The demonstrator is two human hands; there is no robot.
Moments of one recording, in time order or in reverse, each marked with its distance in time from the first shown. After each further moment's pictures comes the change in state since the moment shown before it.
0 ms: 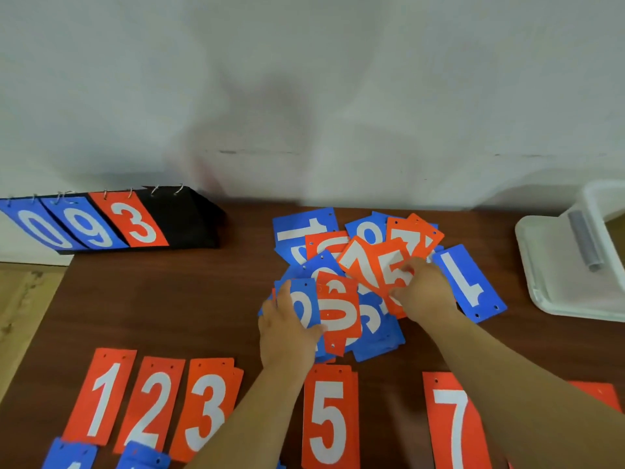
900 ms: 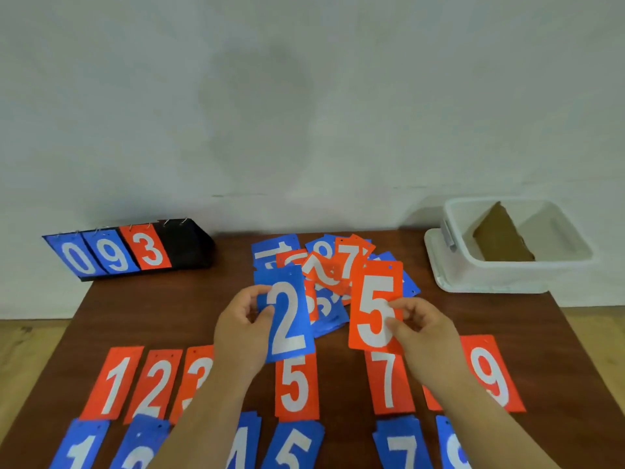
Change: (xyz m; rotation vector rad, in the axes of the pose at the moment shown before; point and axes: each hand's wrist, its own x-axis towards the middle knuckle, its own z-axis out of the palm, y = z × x) left_hand -0.153 0.040 -0.119 -0.505 0.094 0.262; right_hand -0.233 0.059 -0.103 0.761 0.173 -0.134
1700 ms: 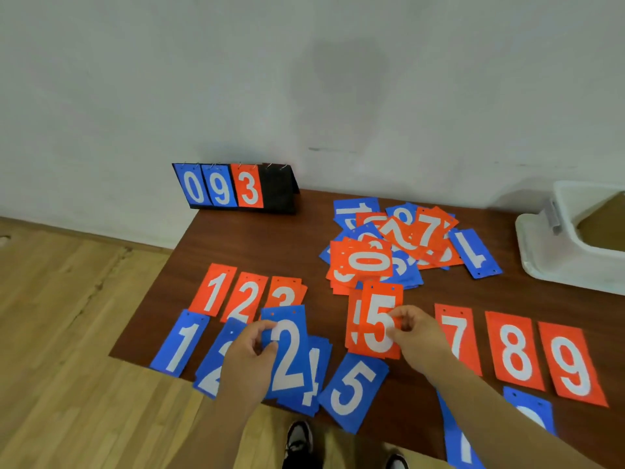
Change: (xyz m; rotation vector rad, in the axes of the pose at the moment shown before) left_hand -0.130 -0.132 -0.106 0.026 0.096 -0.259; right_hand -0.047 0.062 0.114 -0.357 -0.376 0.077
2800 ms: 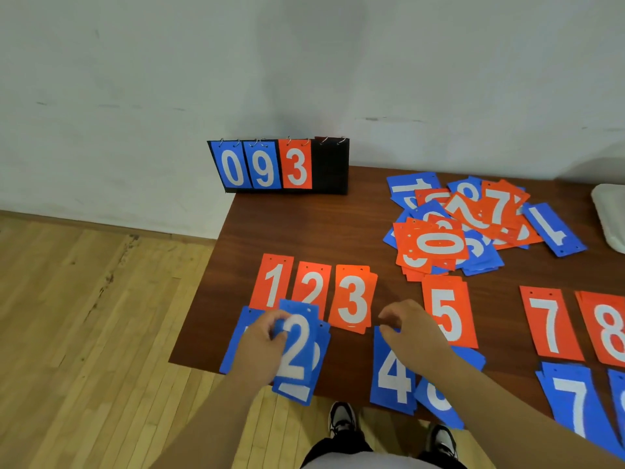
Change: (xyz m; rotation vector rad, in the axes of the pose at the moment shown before) left_hand 0.119 -0.103 -0.123 0.187 -0.210 -0.010; right_hand -0.013 -0.084 0.171 -0.347 -0.012 -0.186
